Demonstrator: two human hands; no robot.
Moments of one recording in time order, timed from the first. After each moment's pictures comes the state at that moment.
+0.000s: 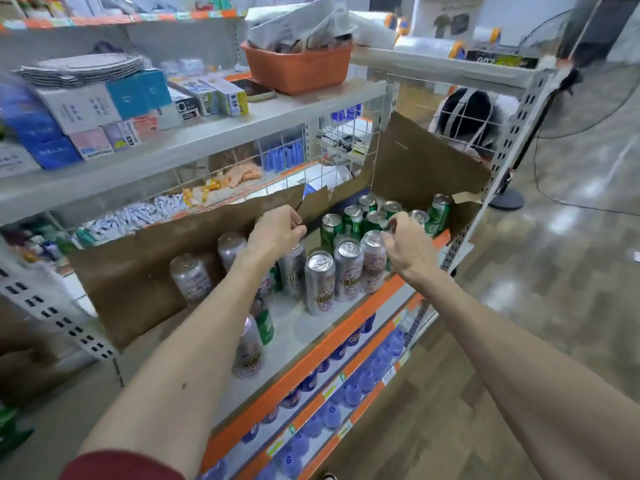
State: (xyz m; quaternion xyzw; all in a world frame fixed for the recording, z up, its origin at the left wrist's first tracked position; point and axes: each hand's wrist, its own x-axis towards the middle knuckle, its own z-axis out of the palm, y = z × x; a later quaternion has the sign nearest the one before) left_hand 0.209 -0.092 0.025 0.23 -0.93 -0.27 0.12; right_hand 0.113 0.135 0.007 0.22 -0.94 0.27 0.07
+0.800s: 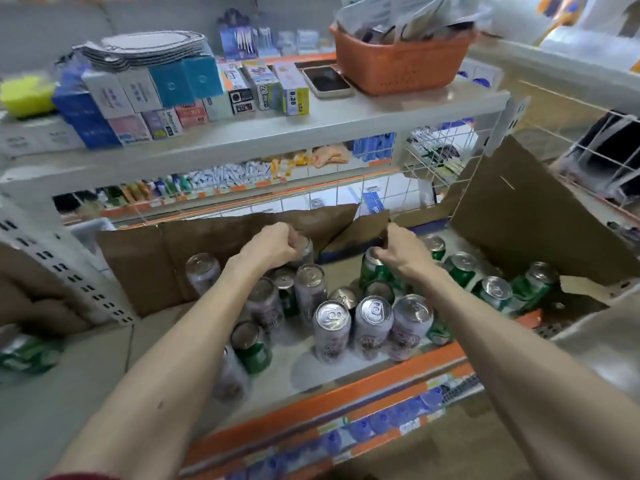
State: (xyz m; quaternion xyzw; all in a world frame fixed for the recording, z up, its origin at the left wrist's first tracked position) left_hand 0.164 -0.159 0.011 0.39 -0.89 -0.25 0.02; right_hand -0.033 0.004 -0.007 0.42 -0.88 0.19 -0.12
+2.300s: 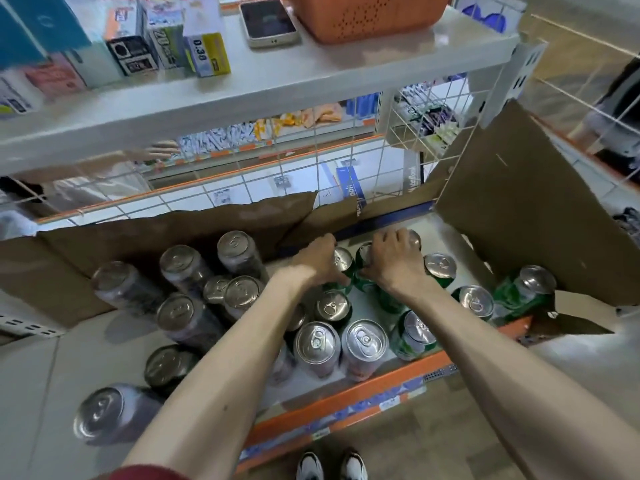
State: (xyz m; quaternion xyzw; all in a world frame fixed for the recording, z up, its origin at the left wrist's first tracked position) left_hand -0.011 -0.107 -0.081 0.37 -0.87 -0.30 -0.09; right_hand -0.126 0.006 -0.073 0.47 -0.88 -0.01 -0.08
